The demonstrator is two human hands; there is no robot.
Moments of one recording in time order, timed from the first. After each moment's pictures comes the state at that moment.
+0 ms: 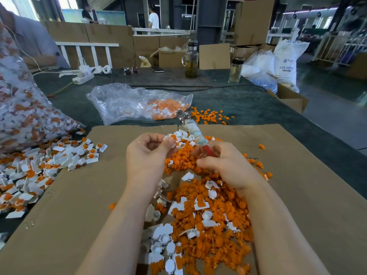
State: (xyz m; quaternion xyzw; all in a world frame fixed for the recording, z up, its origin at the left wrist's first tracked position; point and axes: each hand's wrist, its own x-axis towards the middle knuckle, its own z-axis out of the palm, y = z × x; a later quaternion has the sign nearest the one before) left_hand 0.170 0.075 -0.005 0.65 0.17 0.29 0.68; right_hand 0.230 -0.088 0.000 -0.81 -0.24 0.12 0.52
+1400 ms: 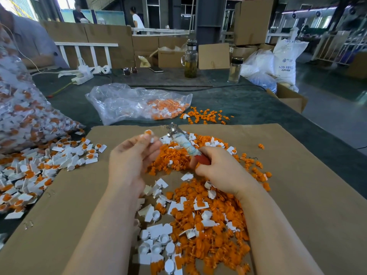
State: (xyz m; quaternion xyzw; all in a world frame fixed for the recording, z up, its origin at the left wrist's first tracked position) left_hand 0.168 0.100 -0.003 0.46 0.25 0.25 0.82; right_hand 0.230 -0.078 -0.007 -0.88 -0.28 0.09 0.38
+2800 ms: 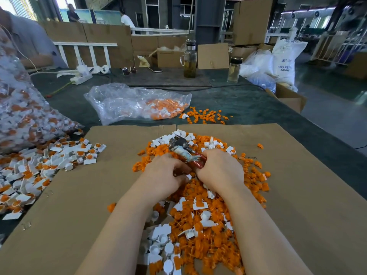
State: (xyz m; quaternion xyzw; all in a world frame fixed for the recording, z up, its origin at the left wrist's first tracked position) left_hand 0.180 0.079 -0.023 0.97 0.03 0.00 0.23; right_hand 0.246 -0.064 -0.035 -0.98 -0.14 -0.06 0.15
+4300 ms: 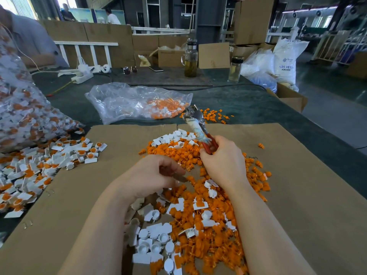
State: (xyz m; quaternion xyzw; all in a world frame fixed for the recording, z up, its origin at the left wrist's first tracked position) left_hand 0.166 0.107 -0.014 0.90 0.01 -0.04 0.44; right_hand 0.243 -0.068 -0.024 -0.92 -0.14 -0.13 0.34
